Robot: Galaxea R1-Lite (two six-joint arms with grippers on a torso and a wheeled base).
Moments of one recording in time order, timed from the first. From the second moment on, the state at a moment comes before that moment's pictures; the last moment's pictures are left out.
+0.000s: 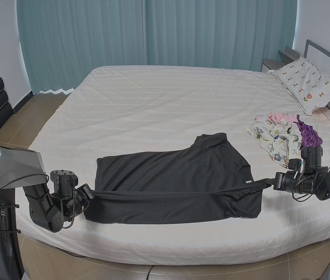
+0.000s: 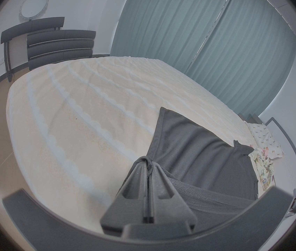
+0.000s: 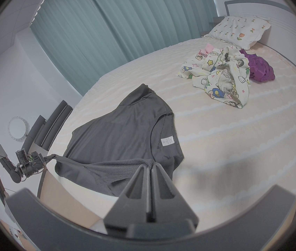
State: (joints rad) left arm -0.12 2.33 -0.57 -1.20 0.17 -0.63; right arm -0.03 2.04 -0.62 -0.75 0.31 0.21
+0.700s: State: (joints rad) left arm -0.12 2.49 -0.86 -1.03 0.18 -0.63; right arm 0.01 2.24 -0.79 -0.76 0.29 0.32
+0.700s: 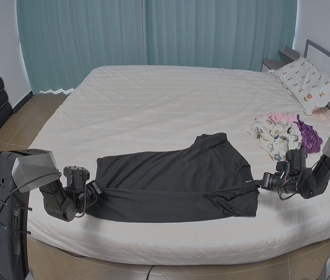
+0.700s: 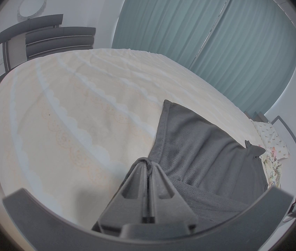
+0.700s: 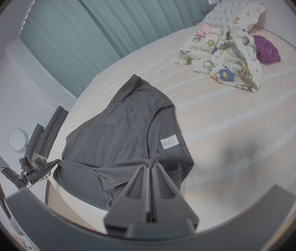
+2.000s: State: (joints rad) left arm -0.06 2.24 -0.55 -1.05 0.02 -0.98; right arm 0.23 2.34 -0.87 -0.80 -0.01 0.87
